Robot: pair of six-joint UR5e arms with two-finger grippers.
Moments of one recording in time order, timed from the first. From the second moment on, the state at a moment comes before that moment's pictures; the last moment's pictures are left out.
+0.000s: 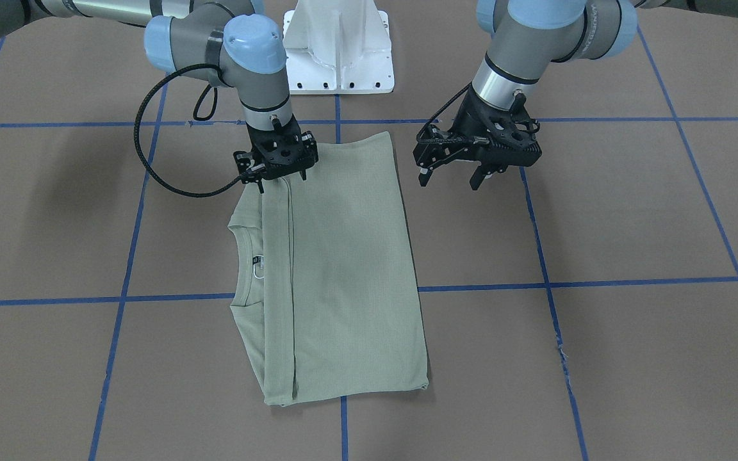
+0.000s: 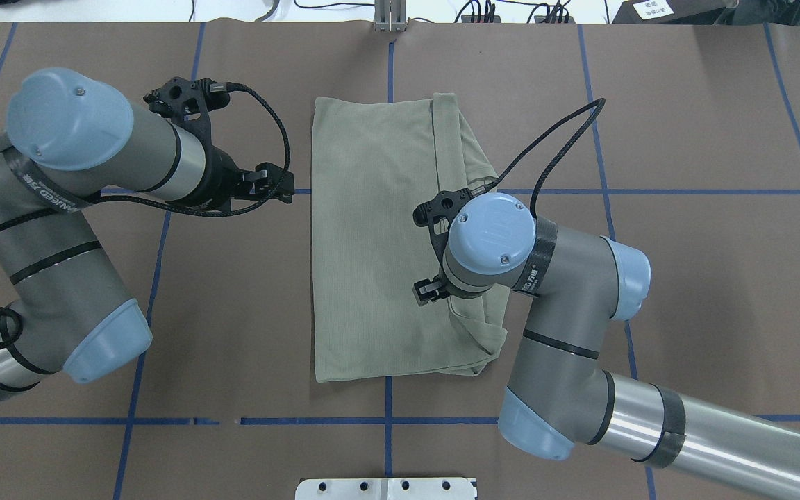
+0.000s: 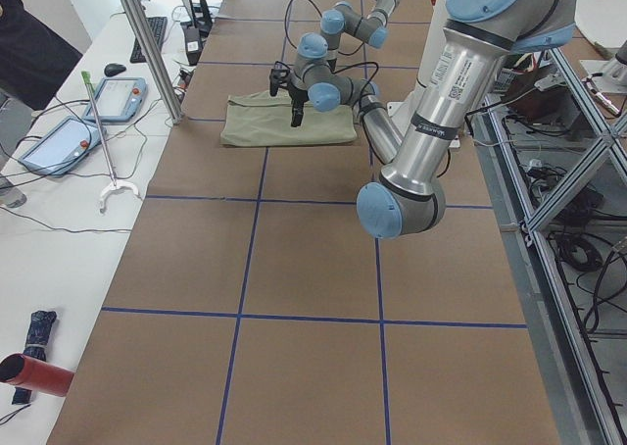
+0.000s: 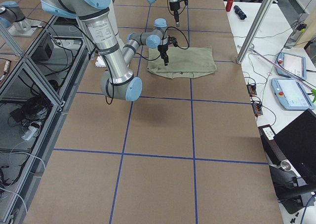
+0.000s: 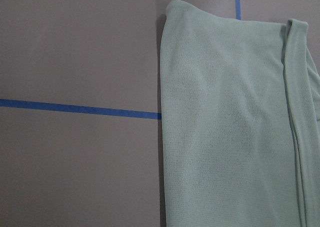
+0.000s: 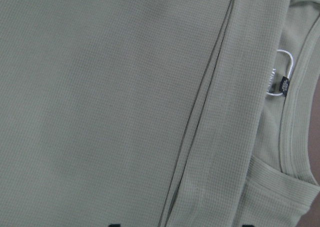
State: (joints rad) left arm -0.70 -2.04 -1.92 -1.77 -1.92 -1.25; right arm 0.44 -0.98 1.74 -1.57 1.76 0.89
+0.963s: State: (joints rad) left arm -0.70 -2.04 -1.91 -1.77 -1.92 -1.25; right arm 0.43 -1.02 1.73 -1.53 1.83 0.88
